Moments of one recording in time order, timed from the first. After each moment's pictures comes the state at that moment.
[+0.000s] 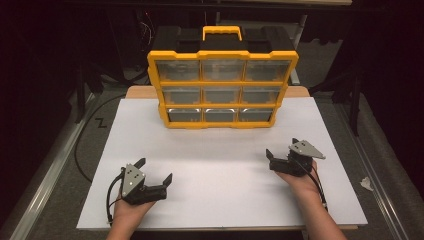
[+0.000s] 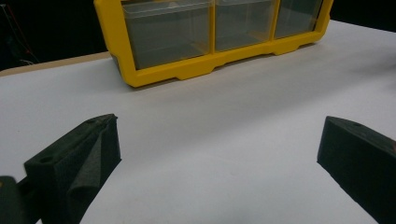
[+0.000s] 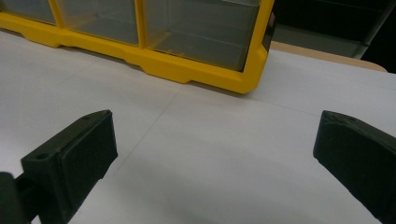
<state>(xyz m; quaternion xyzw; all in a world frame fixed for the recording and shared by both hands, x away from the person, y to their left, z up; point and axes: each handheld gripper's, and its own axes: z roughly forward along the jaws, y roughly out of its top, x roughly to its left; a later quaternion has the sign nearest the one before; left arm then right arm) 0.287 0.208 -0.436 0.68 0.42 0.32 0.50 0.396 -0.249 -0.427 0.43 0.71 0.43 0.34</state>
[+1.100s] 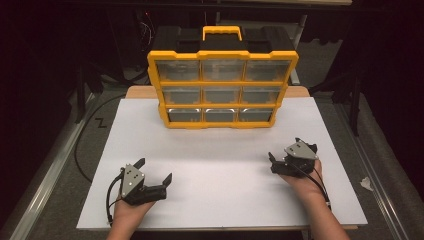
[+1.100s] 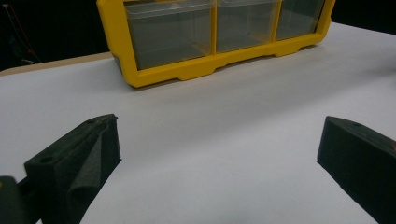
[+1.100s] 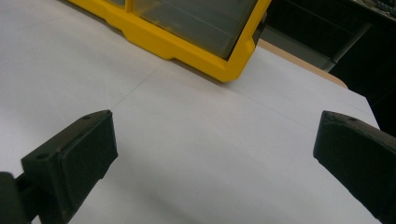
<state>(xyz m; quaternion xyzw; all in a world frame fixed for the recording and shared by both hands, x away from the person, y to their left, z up) 0.286 0.208 -0.436 0.68 0.42 0.33 0.50 0.389 -0.250 -0.424 0.38 0.76 0.35 0.40</state>
